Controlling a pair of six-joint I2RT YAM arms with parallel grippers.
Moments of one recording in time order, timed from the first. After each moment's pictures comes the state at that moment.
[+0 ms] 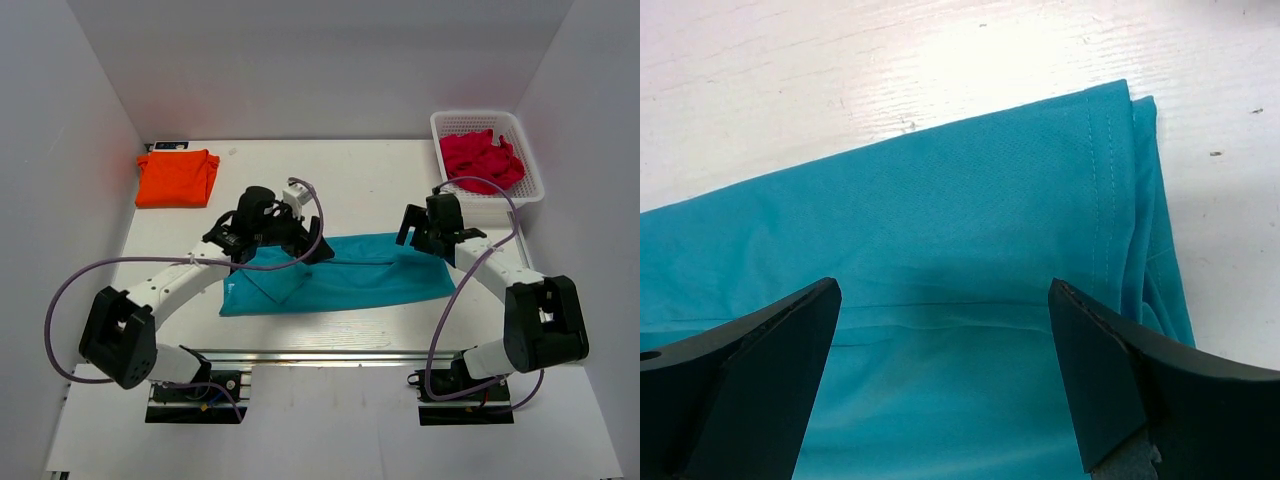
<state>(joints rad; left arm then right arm) -0.56 1.38 0.95 -0.09 0.55 -0.20 0.26 1.42 0.80 -0.21 0.07 0.44</state>
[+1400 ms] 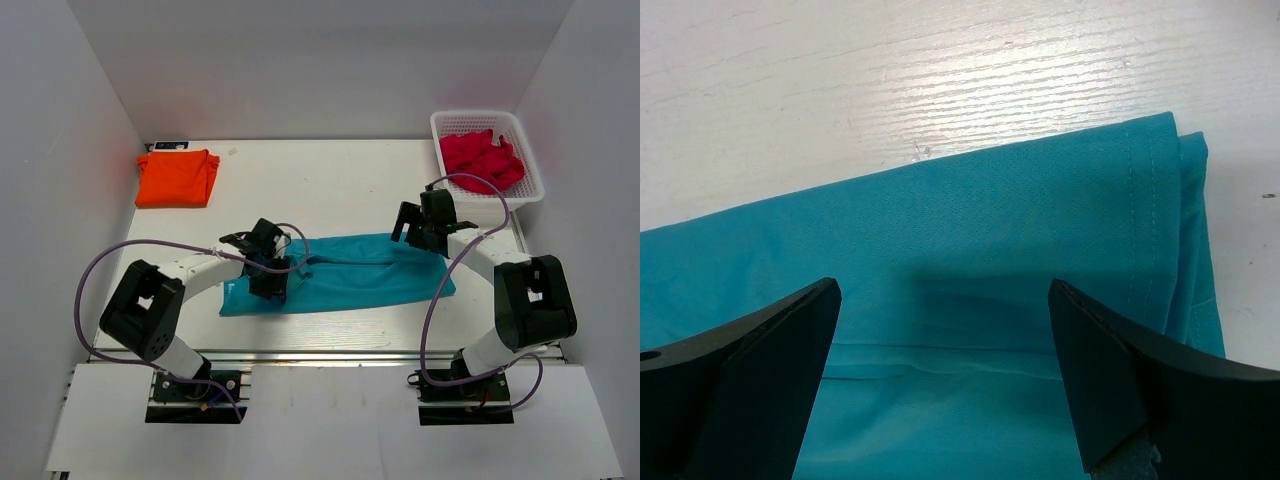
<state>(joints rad) -0.55 1.53 0.85 -0.56 0.13 -0.36 0.26 1.55 0.86 -0.17 0.03 0.44</state>
